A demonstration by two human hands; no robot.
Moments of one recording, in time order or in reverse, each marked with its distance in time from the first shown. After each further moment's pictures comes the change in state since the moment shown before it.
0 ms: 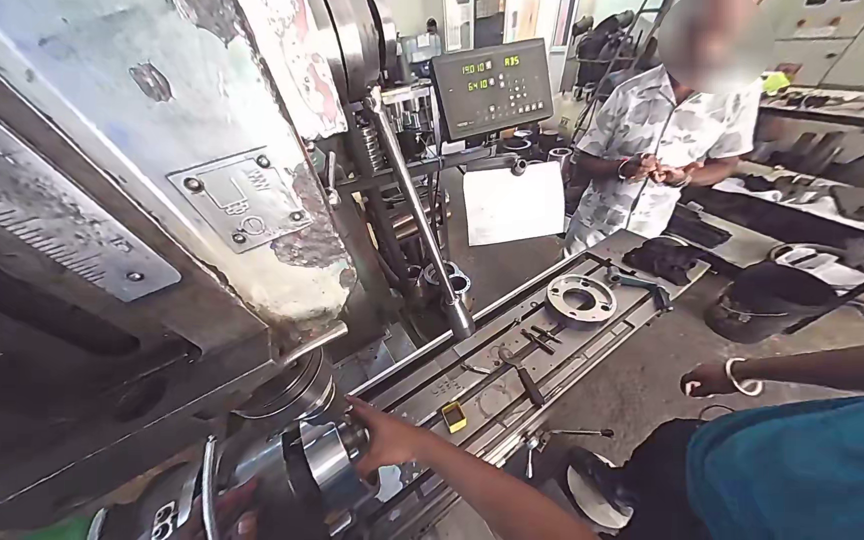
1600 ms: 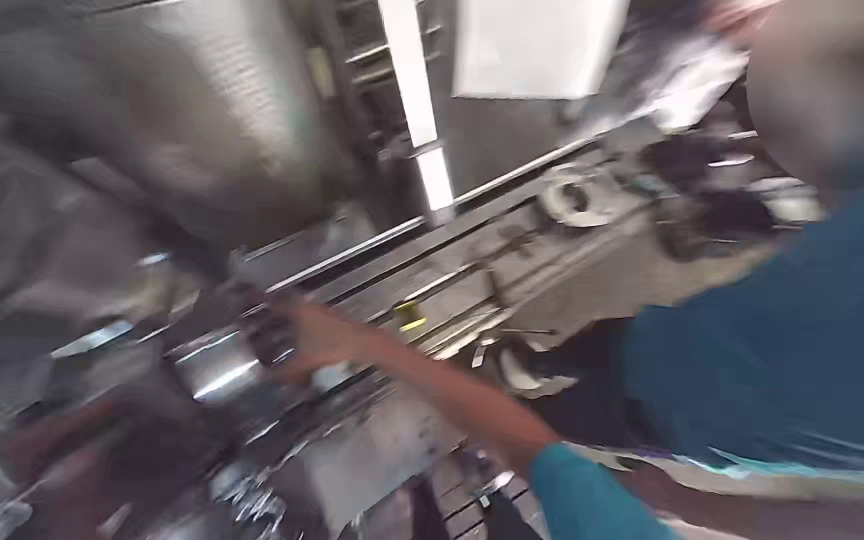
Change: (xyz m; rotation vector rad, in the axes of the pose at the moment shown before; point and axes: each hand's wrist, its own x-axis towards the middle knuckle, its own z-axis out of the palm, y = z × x) left_hand -0.026 0.011 -0.011 -0.075 0.096 -0.334; right_hand -0.001 -0.008 0.002 -0.038 0.027 -0.174
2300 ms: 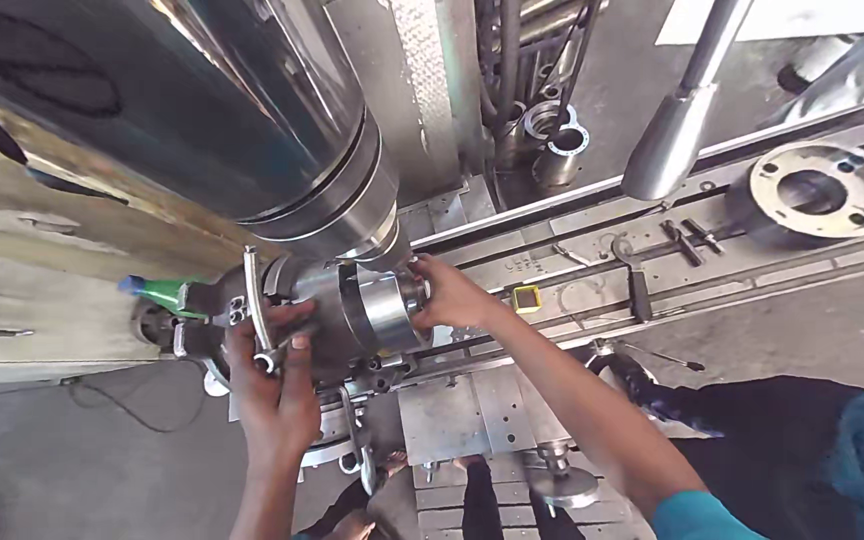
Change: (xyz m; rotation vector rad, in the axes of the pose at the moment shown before) left_hand 0.025 0.000 0.008 0.147 -0.040 0.208; right_hand 0.013 0.007 -0.011 -0.110 -0.131 0.217
